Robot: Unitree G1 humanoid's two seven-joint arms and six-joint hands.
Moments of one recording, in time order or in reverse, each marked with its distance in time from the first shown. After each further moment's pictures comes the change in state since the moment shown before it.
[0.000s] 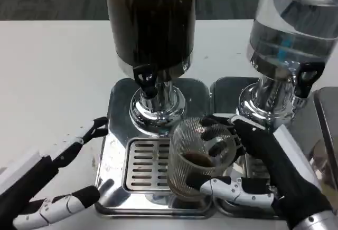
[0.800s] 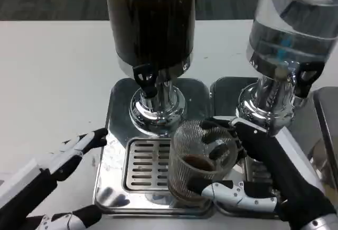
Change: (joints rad) left arm 0.103 0.002 0.061 -0.098 0.101 -0.022 0.057; right arm 0.028 -0.012 -0.006 -0.035 0.012 0.003 0.016
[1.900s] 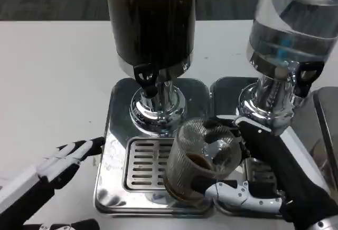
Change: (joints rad) left arm 0.033 0.038 0.025 -0.023 0.088 -0.007 0.050; right arm 0.022 -0.004 -0.015 -0.037 0.019 0.010 0.018
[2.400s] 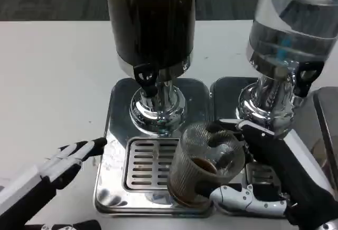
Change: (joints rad) left arm 0.008 0.000 -0.005 -0.018 0.000 0.018 0.000; right arm 0.013 -0.016 -0.023 -0.003 0.020 0.000 0.024
